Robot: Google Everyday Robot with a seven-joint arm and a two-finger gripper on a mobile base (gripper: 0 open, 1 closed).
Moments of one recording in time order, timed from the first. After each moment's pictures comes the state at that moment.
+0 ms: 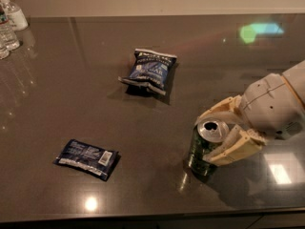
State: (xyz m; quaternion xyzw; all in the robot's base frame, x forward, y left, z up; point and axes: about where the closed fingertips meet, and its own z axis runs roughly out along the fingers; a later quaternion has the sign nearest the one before) arm 0.363 -0.108 0.909 -0.68 0.63 0.25 0.29
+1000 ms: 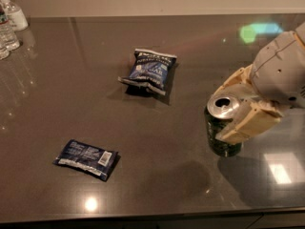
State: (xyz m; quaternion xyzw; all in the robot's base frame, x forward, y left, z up) arm 0.375 -0.124 0.958 -0.68 0.69 0.14 0.23
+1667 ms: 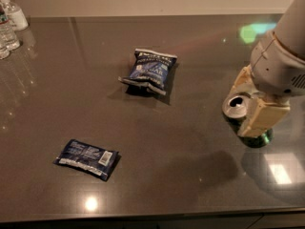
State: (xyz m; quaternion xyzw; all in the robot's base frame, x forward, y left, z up) arm 0.395 -0.170 0.943 -0.70 0.70 0.02 0.10
